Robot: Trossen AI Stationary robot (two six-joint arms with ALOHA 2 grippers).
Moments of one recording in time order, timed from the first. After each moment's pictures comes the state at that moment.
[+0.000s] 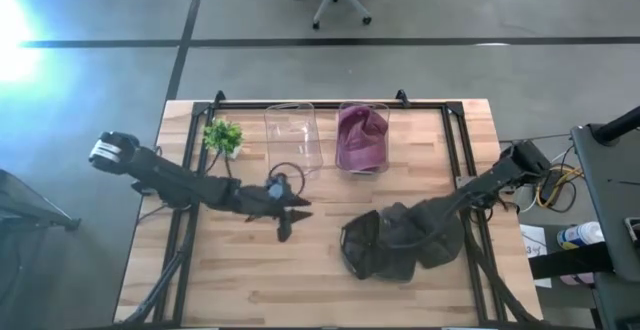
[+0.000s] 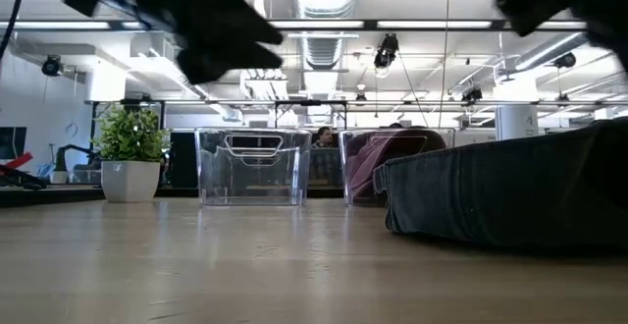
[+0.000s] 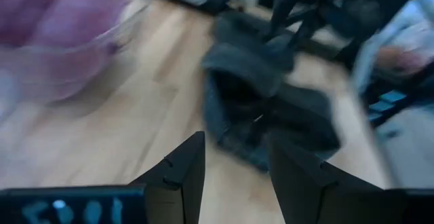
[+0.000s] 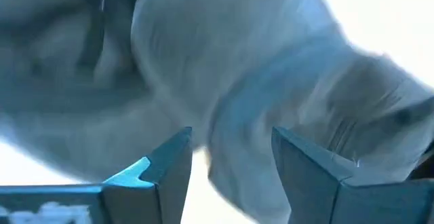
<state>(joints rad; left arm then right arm) -0.25 1.34 0.67 0.31 -0.24 -0.46 0.50 1.61 1.21 -1.22 -0.05 1.34</state>
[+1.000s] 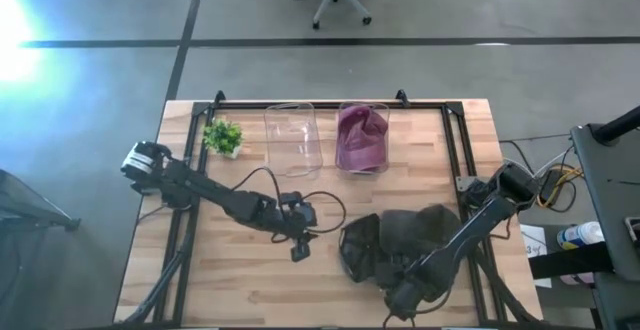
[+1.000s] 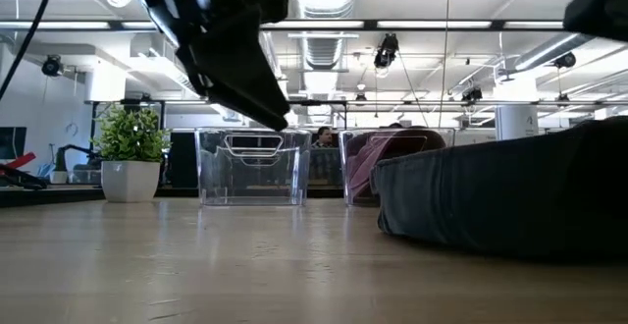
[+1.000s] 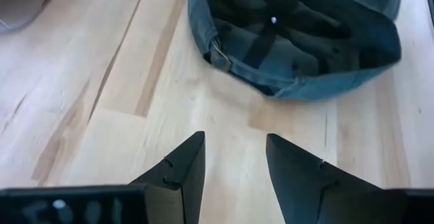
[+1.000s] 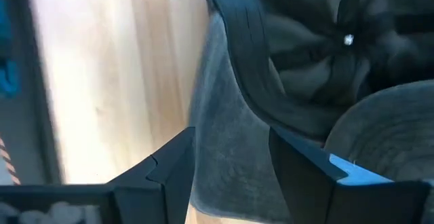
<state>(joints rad) -0.33 1.63 1.01 -0.17 -0.21 -0.50 0.77 1.83 1.32 -0.86 0.20 0.89</state>
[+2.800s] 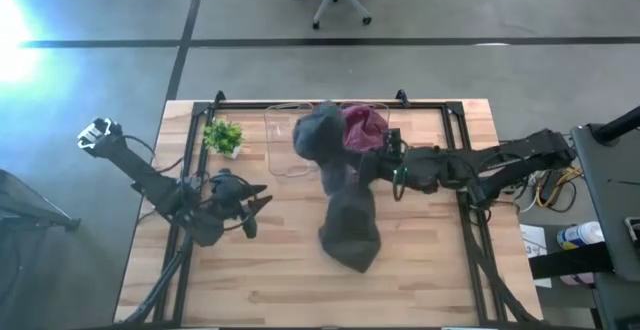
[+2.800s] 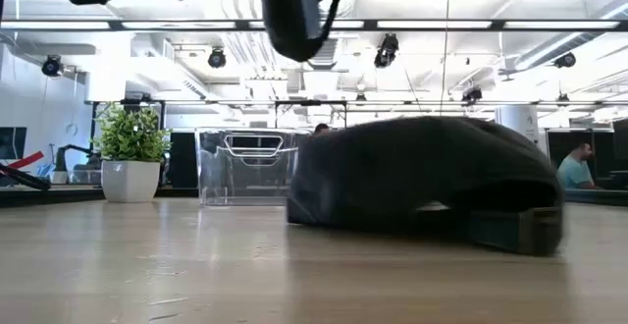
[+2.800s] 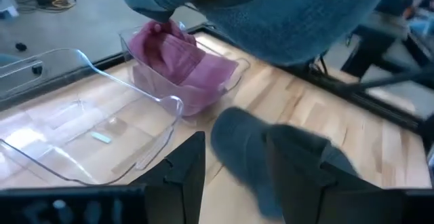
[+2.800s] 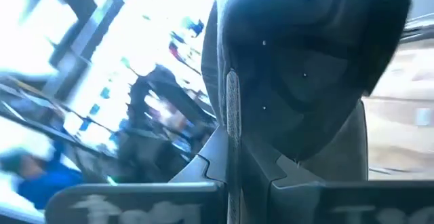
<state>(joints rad) -0.64 1.03 0.84 -0.46 -1.02 -0.89 0.23 1.34 1.23 -0.02 0.63 1.10</state>
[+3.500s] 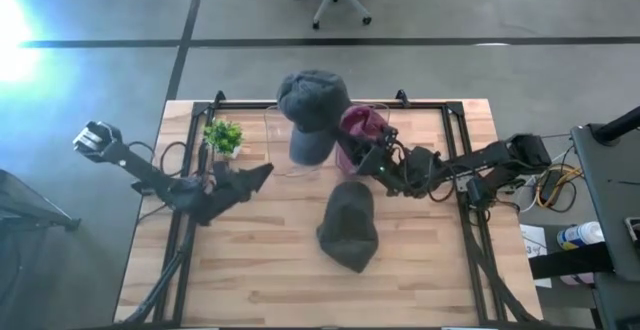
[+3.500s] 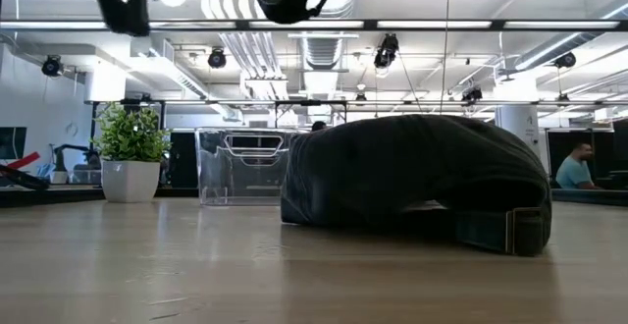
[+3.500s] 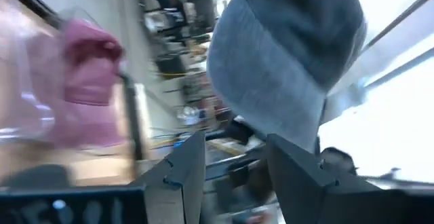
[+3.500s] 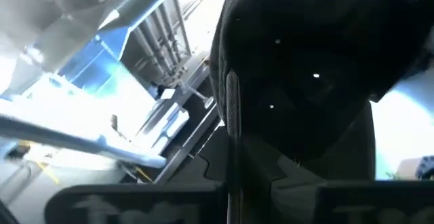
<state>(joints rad) -0.49 1.01 0.48 0.84 -1.10 -1.15 0.13 1.56 1.00 1.13 0.60 0.74</state>
